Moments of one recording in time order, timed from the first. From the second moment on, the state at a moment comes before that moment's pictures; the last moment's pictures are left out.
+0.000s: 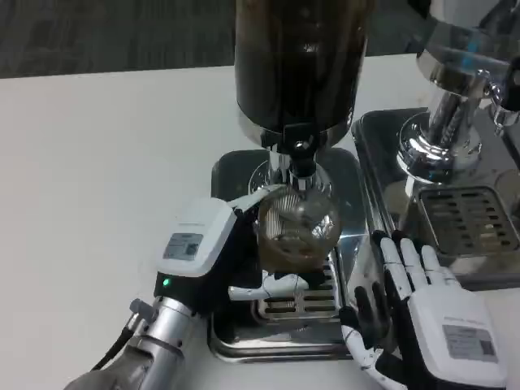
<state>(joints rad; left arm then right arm) -0.47 0.26 -0.56 1.14 0.79 -0.68 0.88 0.40 -0.23 0.41 -0.17 -1.07 0.17 -0.41</state>
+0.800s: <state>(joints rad) -0.46 0.29 -0.54 1.11 0.75 -0.70 0.81 0.36 -0.24 0.41 -0.14 -1.05 0.16 -0.41</state>
